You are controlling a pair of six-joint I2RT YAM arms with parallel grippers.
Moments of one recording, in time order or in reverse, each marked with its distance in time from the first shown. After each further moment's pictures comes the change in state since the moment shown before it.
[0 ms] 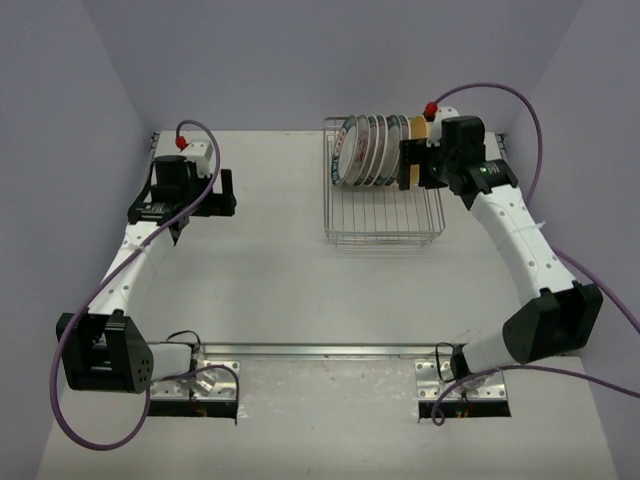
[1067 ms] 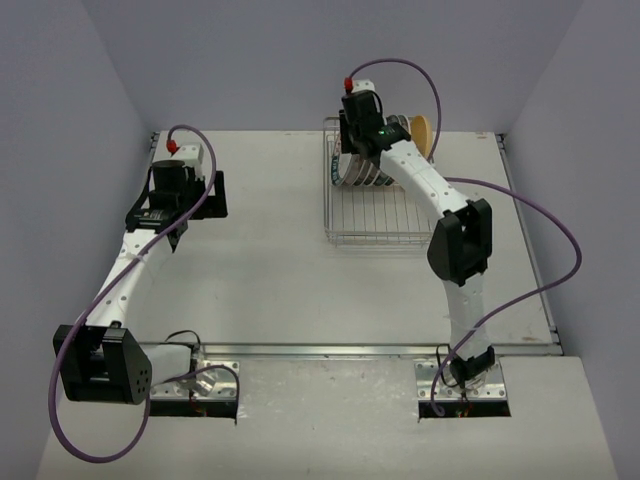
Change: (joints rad) left arm -0.001 -0.056 -0.039 0.006 -0.165 -0.016; right arm 0.252 0.716 0.675 0.076 0.369 0.106
